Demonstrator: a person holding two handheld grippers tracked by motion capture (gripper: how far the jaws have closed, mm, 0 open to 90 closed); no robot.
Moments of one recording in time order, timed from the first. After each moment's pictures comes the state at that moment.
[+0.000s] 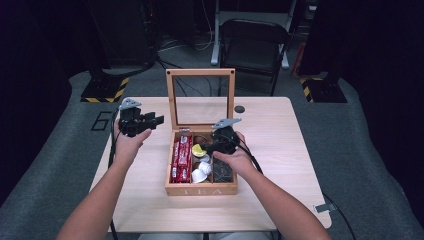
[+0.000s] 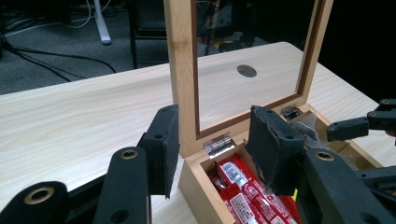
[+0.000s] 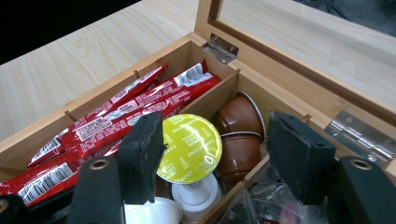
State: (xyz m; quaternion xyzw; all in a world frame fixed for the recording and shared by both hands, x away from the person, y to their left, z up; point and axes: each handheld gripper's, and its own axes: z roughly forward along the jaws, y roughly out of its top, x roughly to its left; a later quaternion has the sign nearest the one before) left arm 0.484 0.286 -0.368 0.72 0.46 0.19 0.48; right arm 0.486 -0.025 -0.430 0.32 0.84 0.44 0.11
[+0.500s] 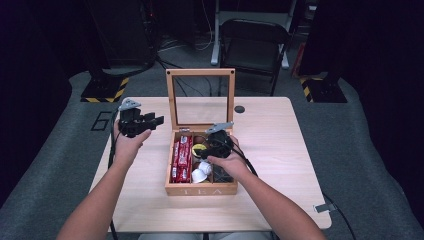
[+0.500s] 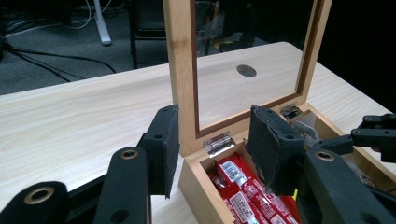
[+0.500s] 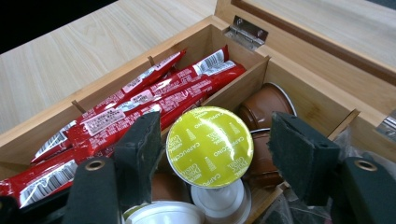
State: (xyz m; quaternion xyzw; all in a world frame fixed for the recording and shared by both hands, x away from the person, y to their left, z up) left arm 0.483 0.286 -0.369 0.72 0.46 0.20 0.48; right arm 0.483 -0.008 -0.445 0.31 0.85 0.42 0.10
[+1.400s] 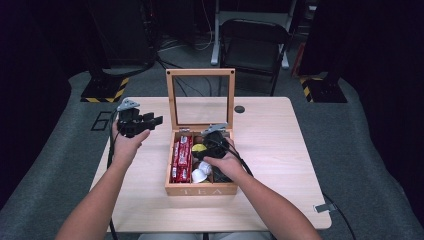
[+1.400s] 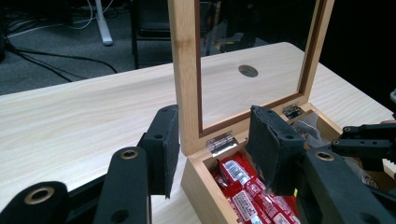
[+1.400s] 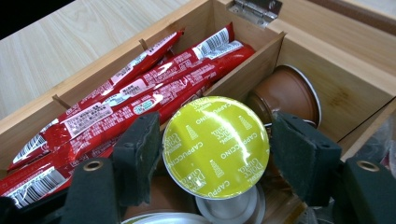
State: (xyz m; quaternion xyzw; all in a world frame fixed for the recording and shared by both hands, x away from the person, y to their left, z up) left arm 0.482 0.289 -0.369 0.72 0.46 0.20 0.48; right arm 0.492 0.004 -0.460 0.32 0.86 0.40 0.08
